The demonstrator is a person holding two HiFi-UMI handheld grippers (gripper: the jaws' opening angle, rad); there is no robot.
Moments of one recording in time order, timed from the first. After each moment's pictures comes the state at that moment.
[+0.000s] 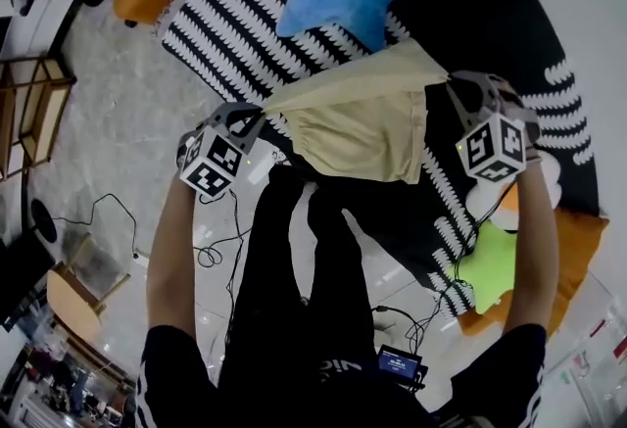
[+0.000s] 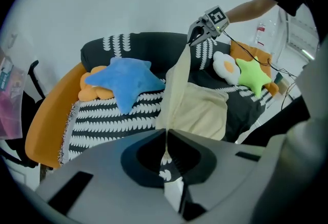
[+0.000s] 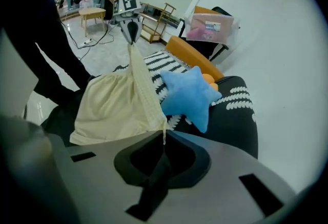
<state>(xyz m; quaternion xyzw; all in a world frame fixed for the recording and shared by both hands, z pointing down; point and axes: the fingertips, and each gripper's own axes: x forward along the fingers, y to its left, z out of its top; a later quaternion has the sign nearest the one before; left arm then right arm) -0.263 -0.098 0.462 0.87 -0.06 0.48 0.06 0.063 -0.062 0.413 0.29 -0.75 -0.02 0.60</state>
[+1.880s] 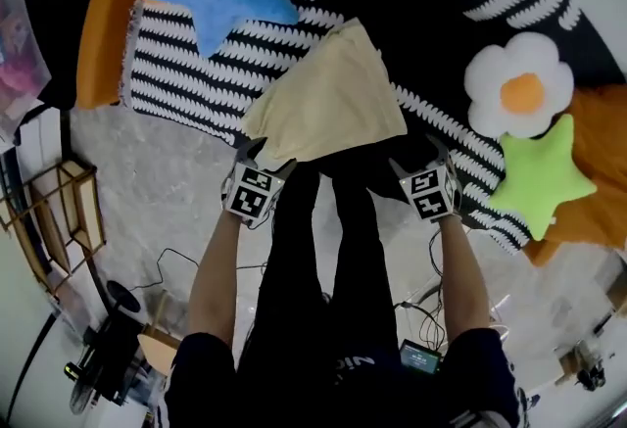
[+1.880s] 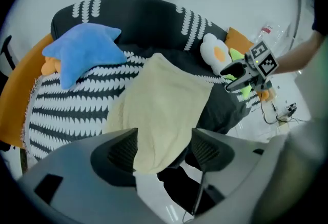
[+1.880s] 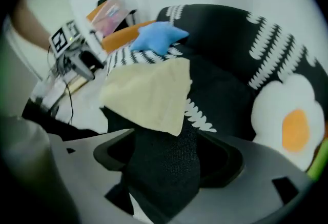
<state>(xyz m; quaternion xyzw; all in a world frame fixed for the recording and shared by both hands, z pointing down) -0.208 0.047 0.551 0.82 -0.01 0.56 0.14 -0.007 0.228 0.568 0.59 -0.59 0.43 0.35</state>
